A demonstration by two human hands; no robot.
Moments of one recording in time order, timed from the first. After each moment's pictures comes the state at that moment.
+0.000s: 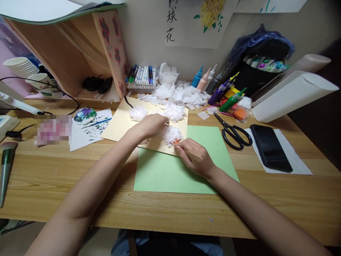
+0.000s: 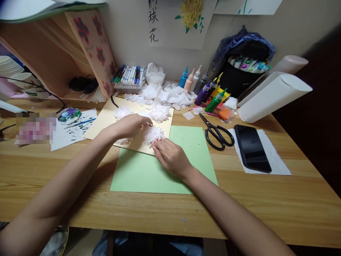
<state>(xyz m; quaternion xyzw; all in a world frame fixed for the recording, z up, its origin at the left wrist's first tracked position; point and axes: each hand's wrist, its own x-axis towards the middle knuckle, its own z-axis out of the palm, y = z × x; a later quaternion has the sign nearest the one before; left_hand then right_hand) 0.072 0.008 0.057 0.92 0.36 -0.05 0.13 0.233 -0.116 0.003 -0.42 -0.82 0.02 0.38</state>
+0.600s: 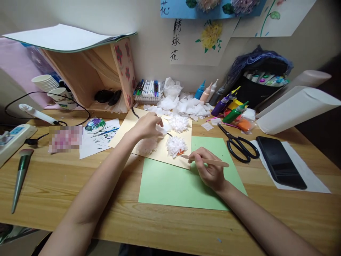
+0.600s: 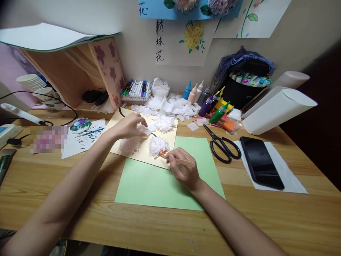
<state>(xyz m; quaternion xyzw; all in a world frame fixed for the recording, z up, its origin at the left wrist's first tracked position) 0.040 0.041 0.055 0.91 0.41 0.05 0.11 0.240 -0.119 0.002 -0.47 -0.72 0.11 0.50</state>
